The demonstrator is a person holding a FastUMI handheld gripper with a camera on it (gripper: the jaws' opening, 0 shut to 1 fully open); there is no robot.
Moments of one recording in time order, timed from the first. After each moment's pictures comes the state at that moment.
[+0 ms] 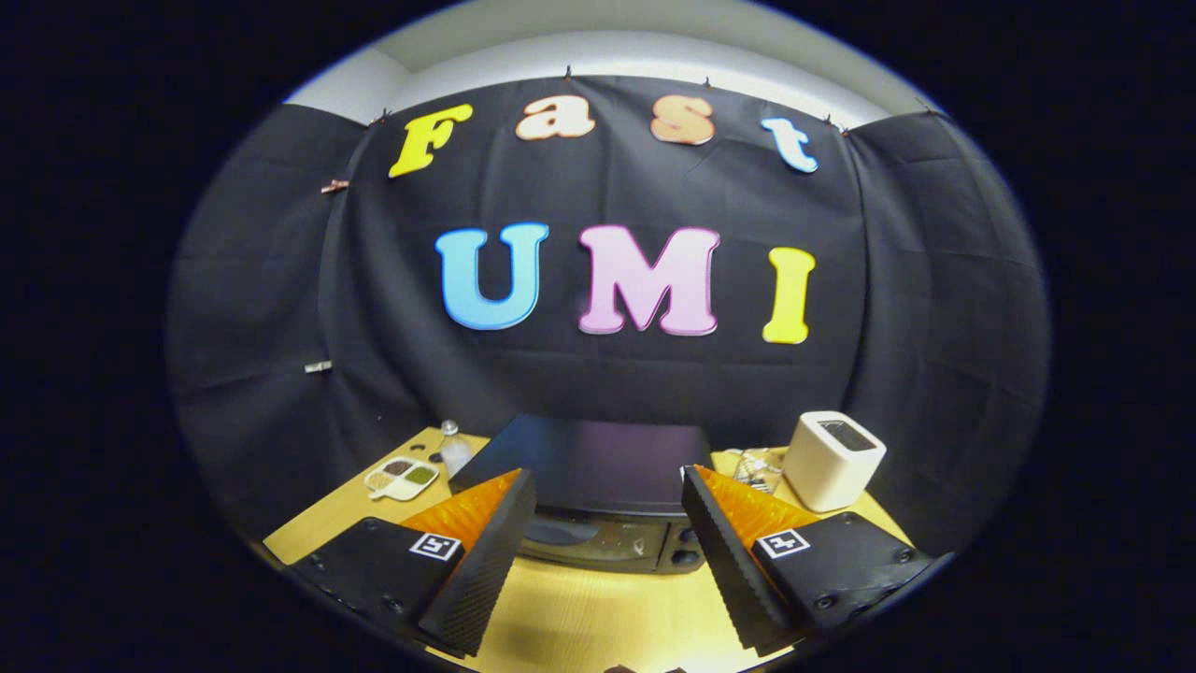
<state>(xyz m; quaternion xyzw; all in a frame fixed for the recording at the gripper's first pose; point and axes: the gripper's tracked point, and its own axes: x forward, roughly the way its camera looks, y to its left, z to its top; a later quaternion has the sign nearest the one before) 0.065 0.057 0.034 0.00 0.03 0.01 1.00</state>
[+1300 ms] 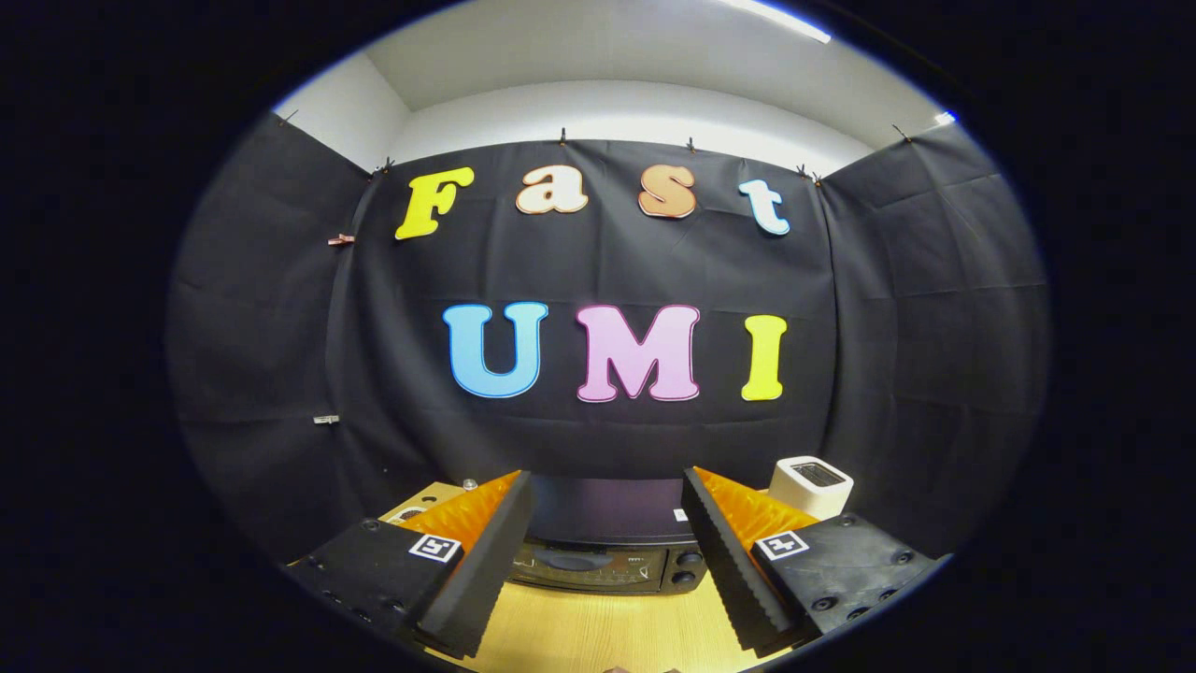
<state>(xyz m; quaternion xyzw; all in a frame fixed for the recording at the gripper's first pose) 0.003 0.087 0.086 0.02 -0.04 0.01 1.00</state>
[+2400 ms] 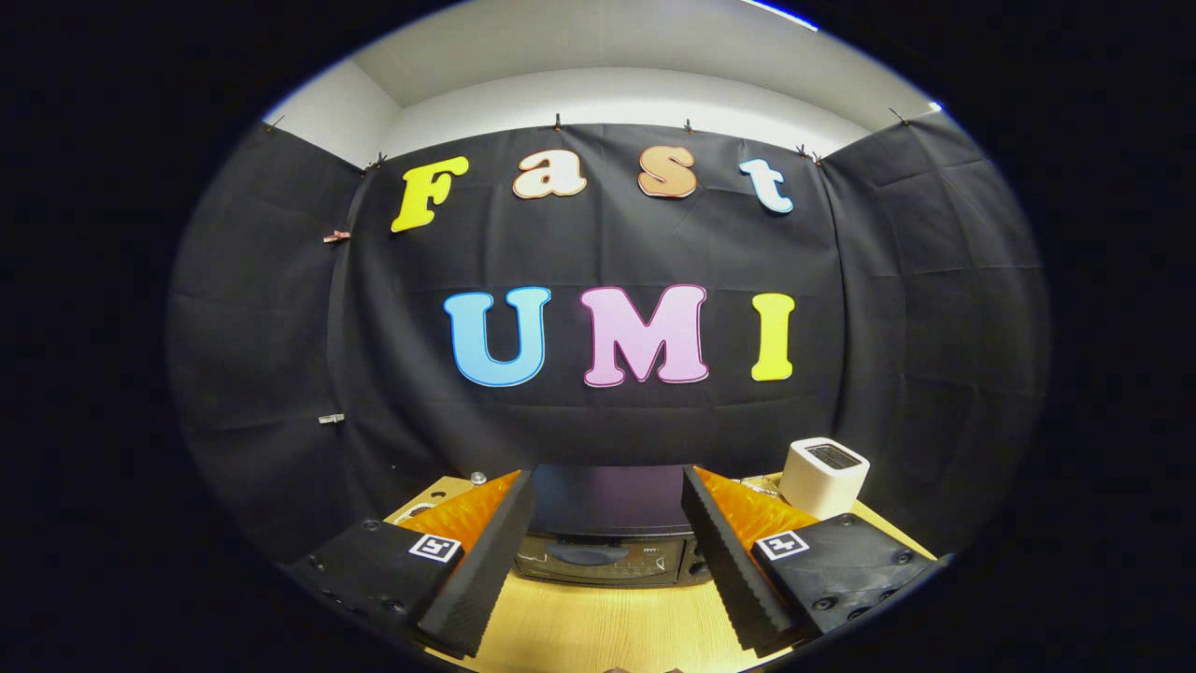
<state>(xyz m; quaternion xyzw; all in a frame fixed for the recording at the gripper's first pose) 0.016 0.099 0.074 0.04 -0.01 0.02 1.00</state>
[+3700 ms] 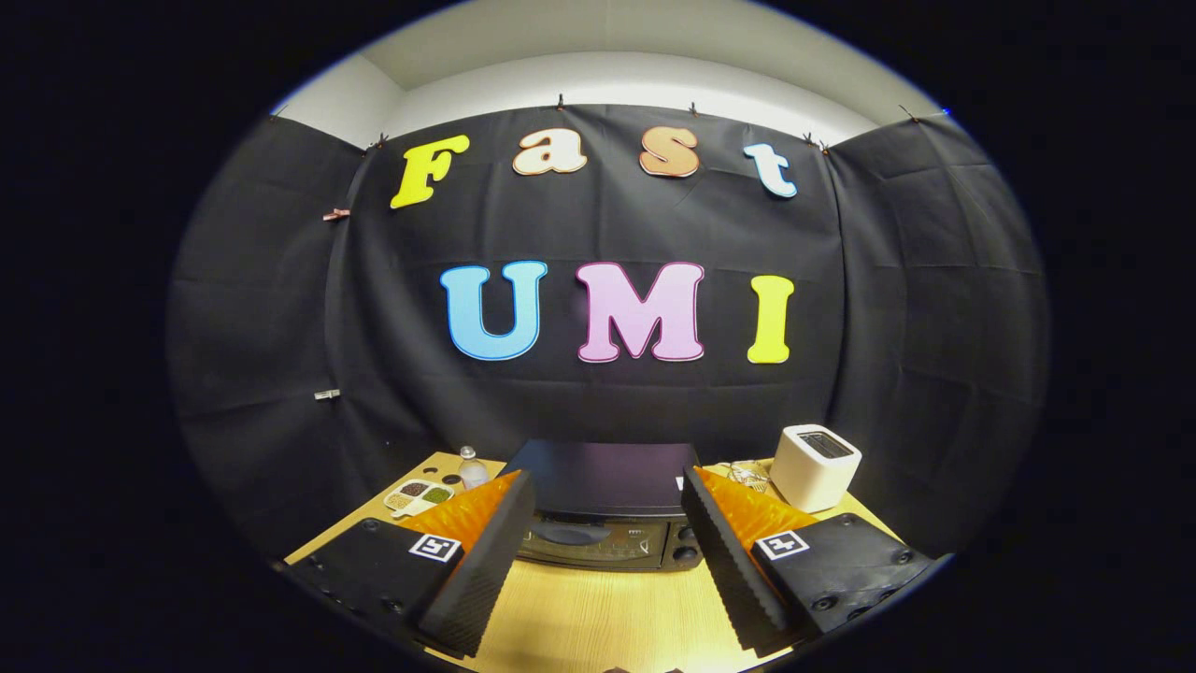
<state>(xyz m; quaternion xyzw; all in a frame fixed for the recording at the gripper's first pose) 0.016 0.081 0.051 0.02 0.03 0.02 1.00</state>
